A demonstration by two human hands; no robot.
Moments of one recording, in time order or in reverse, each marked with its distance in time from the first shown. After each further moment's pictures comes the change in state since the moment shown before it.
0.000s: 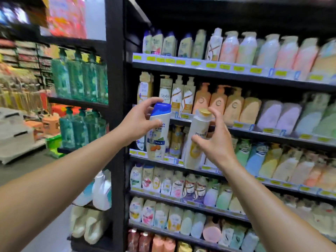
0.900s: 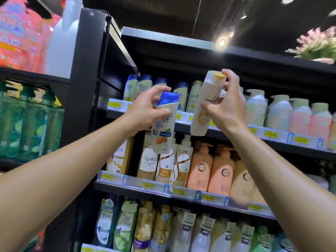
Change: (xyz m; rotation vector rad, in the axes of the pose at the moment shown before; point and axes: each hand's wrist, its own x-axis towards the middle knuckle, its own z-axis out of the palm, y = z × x) left_hand 0.301 -0.030 -0.036 -0.066 0.096 0.323; right_hand 0.331 -0.016 0.031 -0.113 0.340 -0.341
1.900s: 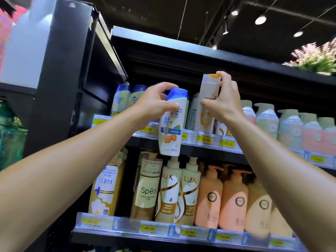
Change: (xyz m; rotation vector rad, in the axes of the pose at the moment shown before) left_hand 0.108 -0.035 -0.008 -0.149 -0.115 -0.023; right_hand 0.089 0.028 0.063 -0.257 -0.005 0.084
